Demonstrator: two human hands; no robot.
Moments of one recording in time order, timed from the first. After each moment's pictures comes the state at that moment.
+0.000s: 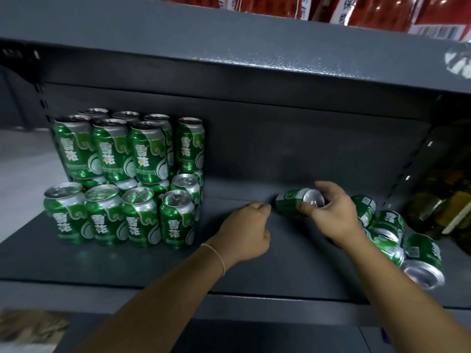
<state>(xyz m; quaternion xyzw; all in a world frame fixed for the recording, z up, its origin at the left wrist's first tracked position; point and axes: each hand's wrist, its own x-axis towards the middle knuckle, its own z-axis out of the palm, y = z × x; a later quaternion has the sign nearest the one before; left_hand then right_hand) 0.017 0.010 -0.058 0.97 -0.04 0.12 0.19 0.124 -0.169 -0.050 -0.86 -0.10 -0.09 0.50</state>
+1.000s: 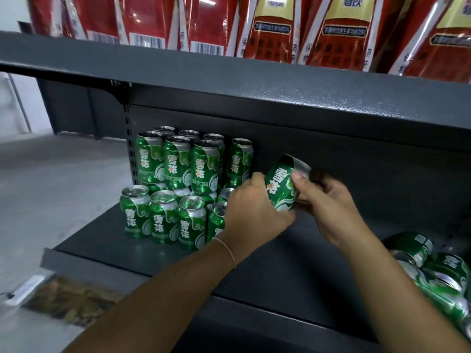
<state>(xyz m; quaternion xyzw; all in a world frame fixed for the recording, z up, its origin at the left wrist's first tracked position) -0.023 0.042 0.004 0.87 0.17 0.40 0.24 0.051 -0.073 0.026 -0.60 -0.29 0.10 0.74</state>
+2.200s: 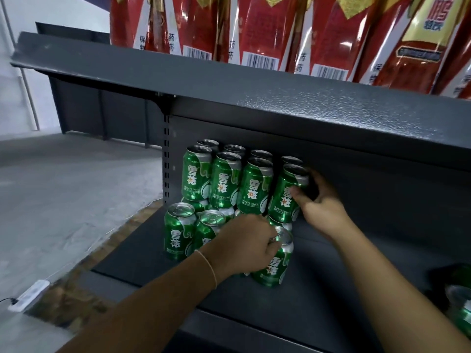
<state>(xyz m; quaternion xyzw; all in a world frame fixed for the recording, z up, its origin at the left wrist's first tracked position) -0.065 0.178 -0.023 0.97 -0.04 0.22 0.08 0.062 0.055 0.023 -0.78 -0.31 -0.03 0.55</state>
